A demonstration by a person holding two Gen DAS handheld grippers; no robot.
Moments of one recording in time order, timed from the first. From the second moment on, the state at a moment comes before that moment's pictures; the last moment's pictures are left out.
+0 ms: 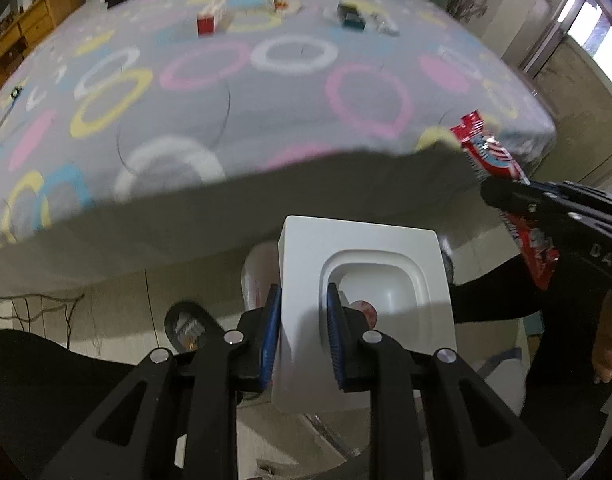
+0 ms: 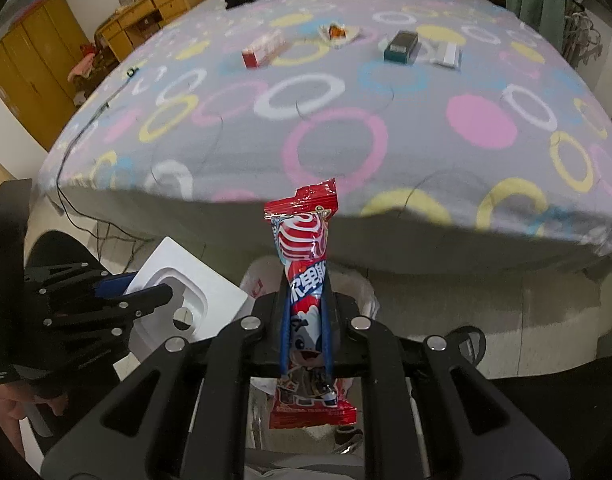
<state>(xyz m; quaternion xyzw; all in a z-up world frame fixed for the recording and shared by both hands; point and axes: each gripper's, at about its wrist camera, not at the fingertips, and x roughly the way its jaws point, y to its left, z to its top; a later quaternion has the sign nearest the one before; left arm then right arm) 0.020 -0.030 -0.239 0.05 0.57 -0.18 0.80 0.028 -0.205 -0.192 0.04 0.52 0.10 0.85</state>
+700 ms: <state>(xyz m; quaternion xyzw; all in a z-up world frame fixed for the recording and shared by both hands) 0.046 -0.036 -0.333 0.04 0.67 -0.15 0.73 0.041 -0.198 -0.294 0.03 0.61 0.11 0.79</state>
